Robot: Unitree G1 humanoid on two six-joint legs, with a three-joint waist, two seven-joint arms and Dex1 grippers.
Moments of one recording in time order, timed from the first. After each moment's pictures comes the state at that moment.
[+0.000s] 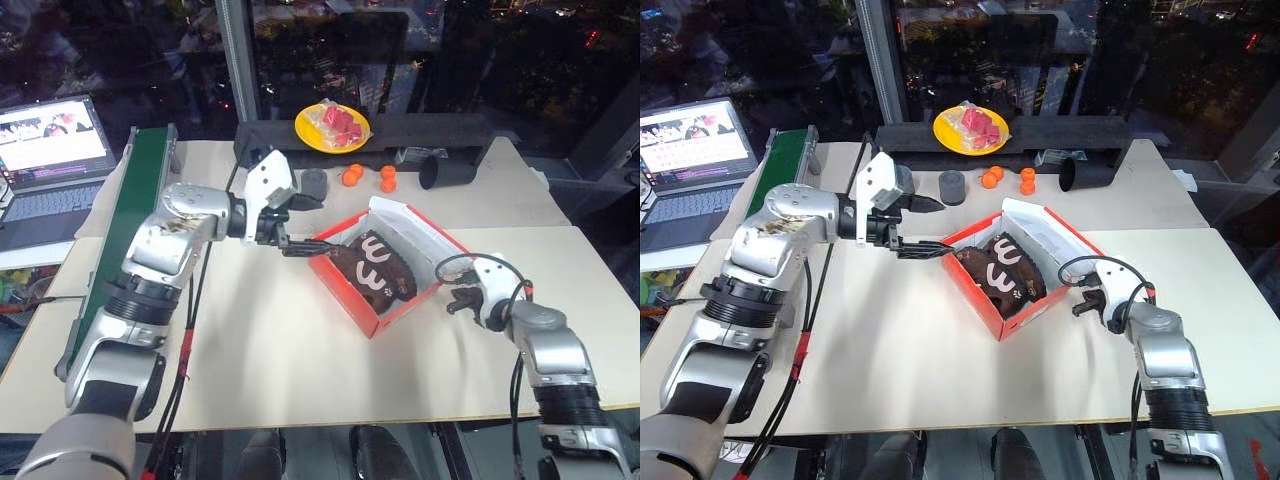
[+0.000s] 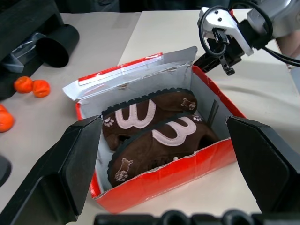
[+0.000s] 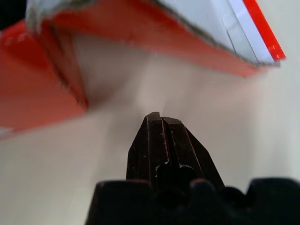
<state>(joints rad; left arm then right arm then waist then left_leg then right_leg) -0.91 0.58 -0.20 0.13 -0.32 0.53 -1.12 -0.40 -0.49 -0.13 0.22 0.02 0.56 0.49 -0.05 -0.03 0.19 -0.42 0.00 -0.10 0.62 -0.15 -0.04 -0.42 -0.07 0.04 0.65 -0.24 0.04</state>
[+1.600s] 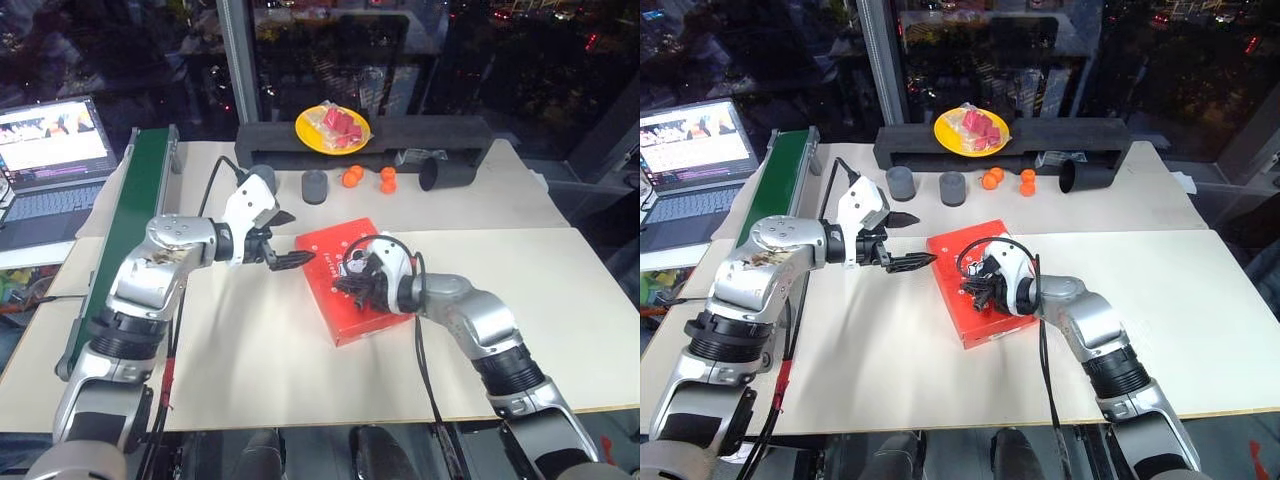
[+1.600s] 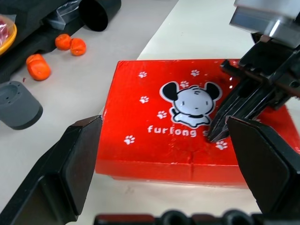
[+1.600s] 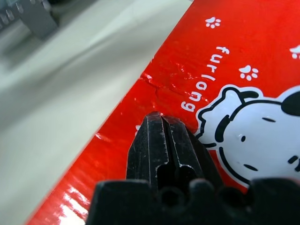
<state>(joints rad) -0.70 0.60 -0.13 -0.08 -0.28 0.65 -0.94 -0.57 -0.44 0.29 0.01 0.33 0.69 0.66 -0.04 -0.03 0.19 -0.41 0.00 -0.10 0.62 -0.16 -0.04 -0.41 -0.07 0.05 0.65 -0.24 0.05</state>
